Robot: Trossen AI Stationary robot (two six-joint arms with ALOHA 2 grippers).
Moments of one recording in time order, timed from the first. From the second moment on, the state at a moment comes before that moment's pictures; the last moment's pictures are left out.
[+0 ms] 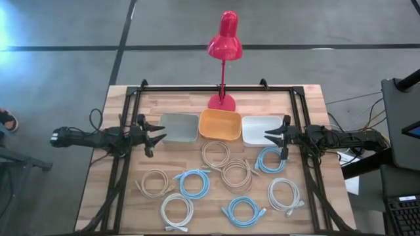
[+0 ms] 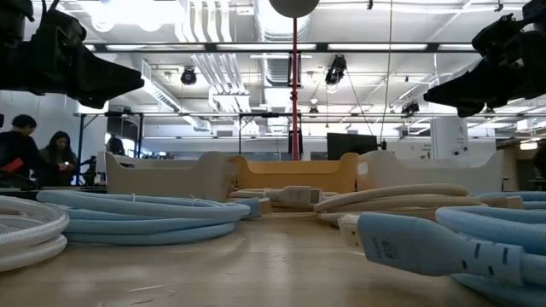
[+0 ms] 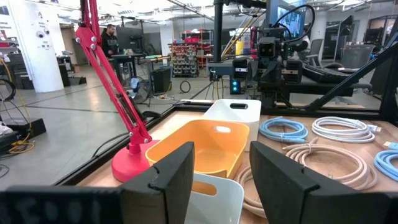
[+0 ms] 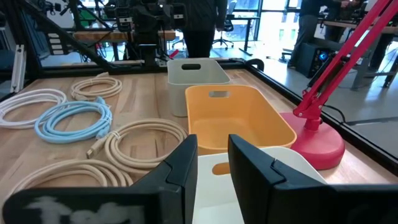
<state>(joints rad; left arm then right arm) -0.13 0.10 0.01 0.10 -0.41 0.05 0.04 0.08 0.06 -0.11 0.23 0.05</state>
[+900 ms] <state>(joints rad) -0.13 0.10 0.01 0.10 -0.42 0.08 0.04 0.08 0.06 -0.09 0.23 -0.05</state>
